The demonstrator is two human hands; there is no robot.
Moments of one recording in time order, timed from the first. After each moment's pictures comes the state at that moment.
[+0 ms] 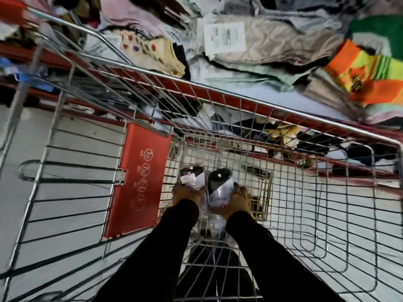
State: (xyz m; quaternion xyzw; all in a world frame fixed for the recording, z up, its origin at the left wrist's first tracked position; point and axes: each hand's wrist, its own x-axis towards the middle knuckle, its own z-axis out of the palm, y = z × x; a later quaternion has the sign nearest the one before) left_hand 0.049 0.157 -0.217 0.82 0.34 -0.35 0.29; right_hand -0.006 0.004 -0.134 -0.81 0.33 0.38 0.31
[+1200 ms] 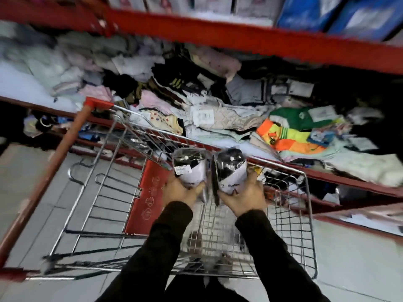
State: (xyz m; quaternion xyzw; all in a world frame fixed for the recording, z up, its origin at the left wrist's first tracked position) left_hand 0.053 0.101 0.124 0.89 0.16 -0.16 0.39; right_hand -0.010 -0.065 0.129 -0.89 0.31 0.01 0.34
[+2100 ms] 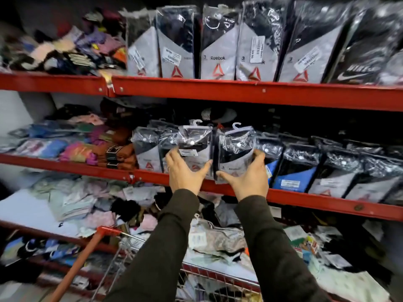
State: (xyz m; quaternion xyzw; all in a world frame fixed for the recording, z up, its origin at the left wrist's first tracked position) left_hand 0.233 0.022 0.416 0.85 -0.06 0.20 0.49; right_hand 0.168 -0.116 0.413 -0.82 0.20 -0.40 0.35
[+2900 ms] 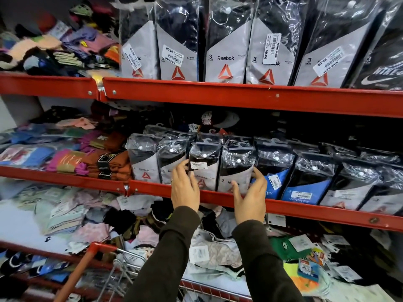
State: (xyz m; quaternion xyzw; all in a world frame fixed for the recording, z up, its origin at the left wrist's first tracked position) left_hand 0.285 0.016 0.369 0.84 -0.12 0.25 0.46; right_hand 0.204 -0.113 0.358 -0.80 0.22 -0.45 0.32
